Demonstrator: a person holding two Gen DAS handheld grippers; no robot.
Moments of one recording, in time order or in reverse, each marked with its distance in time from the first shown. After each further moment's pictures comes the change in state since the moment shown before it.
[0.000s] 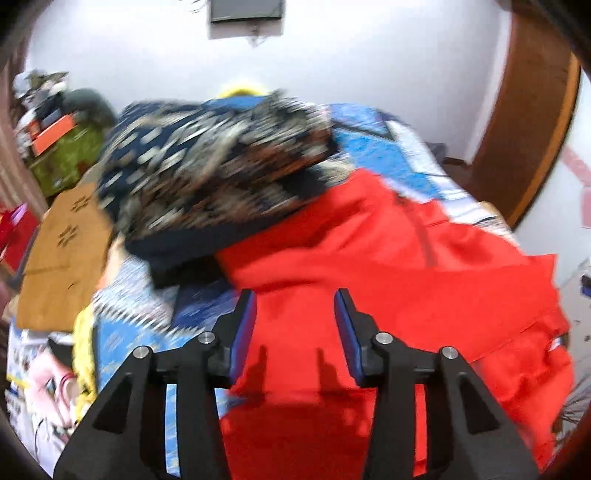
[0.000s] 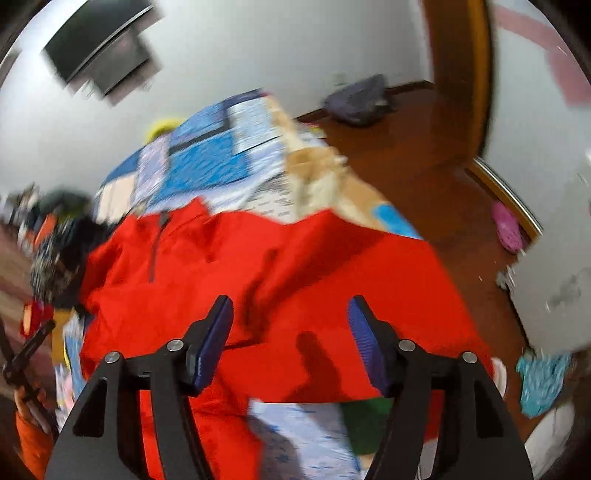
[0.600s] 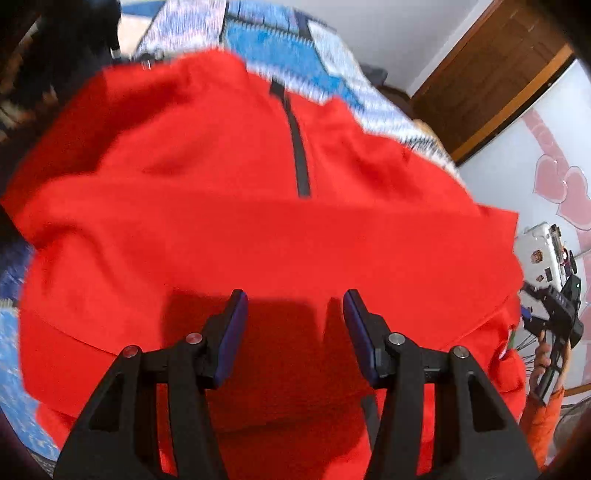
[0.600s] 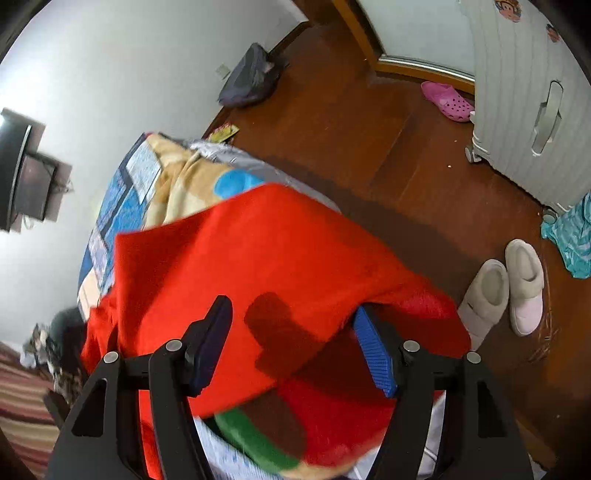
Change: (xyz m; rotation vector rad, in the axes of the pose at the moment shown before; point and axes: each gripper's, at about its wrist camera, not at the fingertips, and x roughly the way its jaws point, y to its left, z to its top) left arm 0.126 -0.117 -0.023 -0.017 0.373 -0.288; right arm 0.045 -0.140 -0.036 0.526 0.050 0.035
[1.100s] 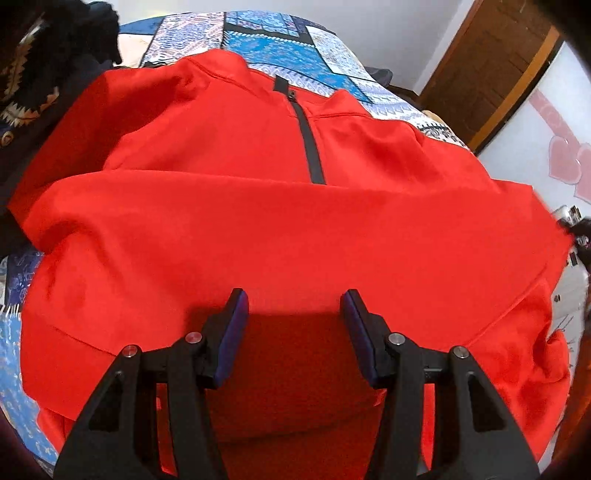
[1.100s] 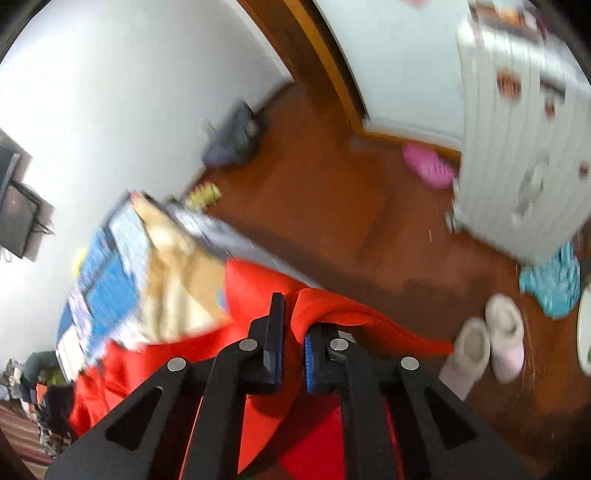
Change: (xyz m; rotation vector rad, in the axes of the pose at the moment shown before) left arm 0.009 -0.002 -0.016 0.062 -0.075 0.091; right arm -0.047 0.050 0.058 -0.037 -0.280 -0.100
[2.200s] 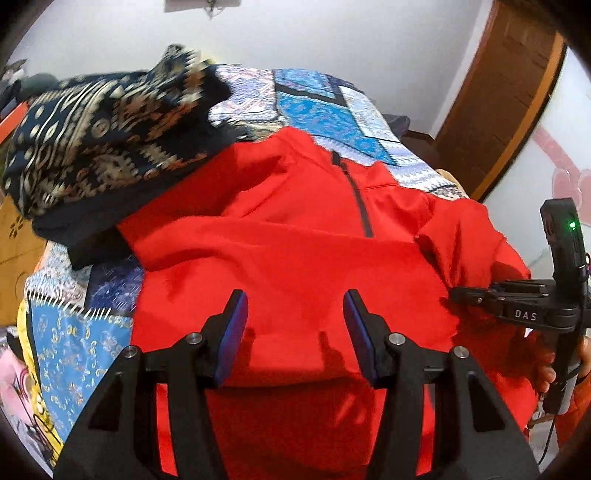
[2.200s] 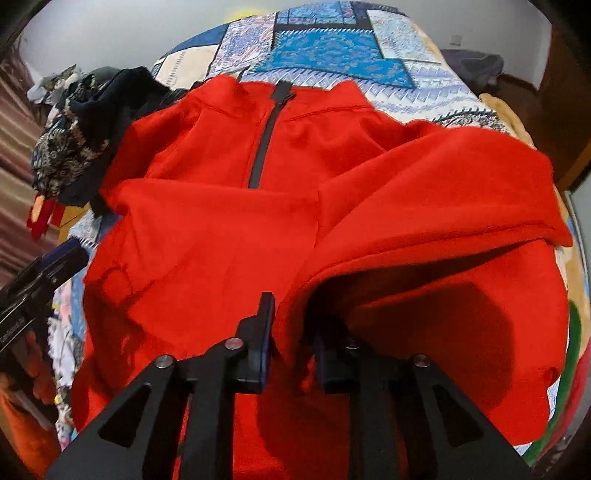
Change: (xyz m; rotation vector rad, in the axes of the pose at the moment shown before) left arm -0.098 0.046 -0.001 -0.010 -0.170 0.062; right arm 0.047 0.242 -0.231 -0.848 0.539 0.230
